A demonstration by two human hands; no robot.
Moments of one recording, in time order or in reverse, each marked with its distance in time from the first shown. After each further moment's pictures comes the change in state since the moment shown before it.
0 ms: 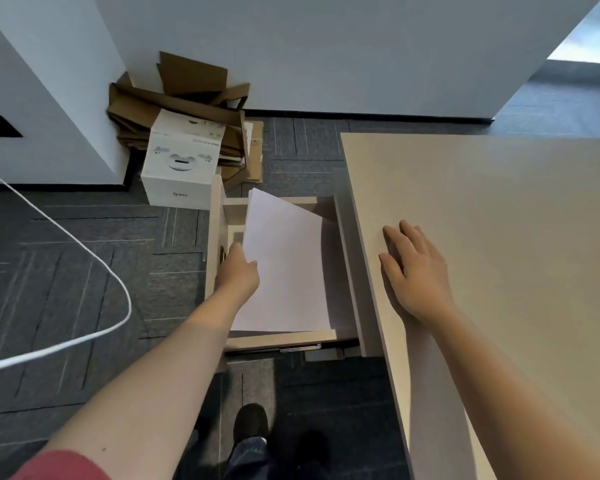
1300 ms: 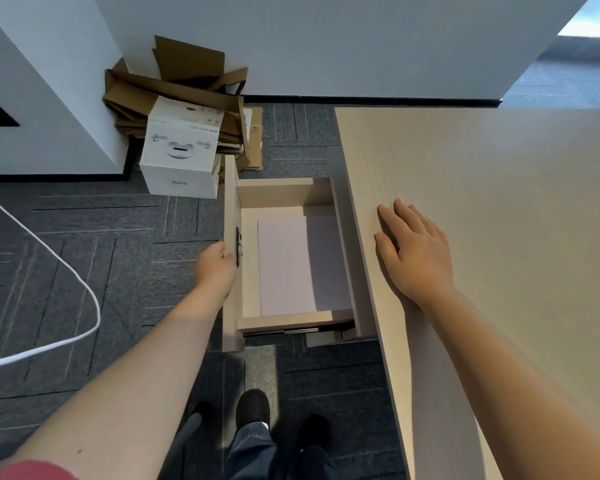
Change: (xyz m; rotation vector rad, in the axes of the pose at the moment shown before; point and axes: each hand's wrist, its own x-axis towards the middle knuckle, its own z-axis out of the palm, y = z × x) left_hand 0.001 -0.031 0.001 -0.137 0.124 -0.033; right_hand -0.006 0.006 0.003 -0.066 0.031 -0.054
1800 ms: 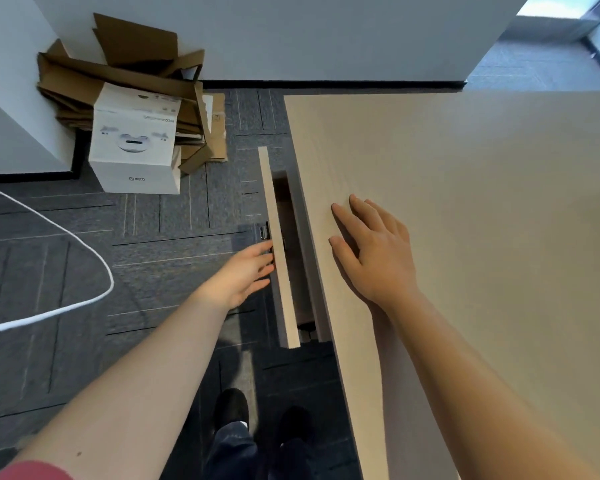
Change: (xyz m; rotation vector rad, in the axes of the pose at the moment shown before) left_hand -0.019 0.035 0.074 -0.244 -0.665 -0.159; right_hand 0.002 0.013 -0.002 0.030 -0.015 -0.060
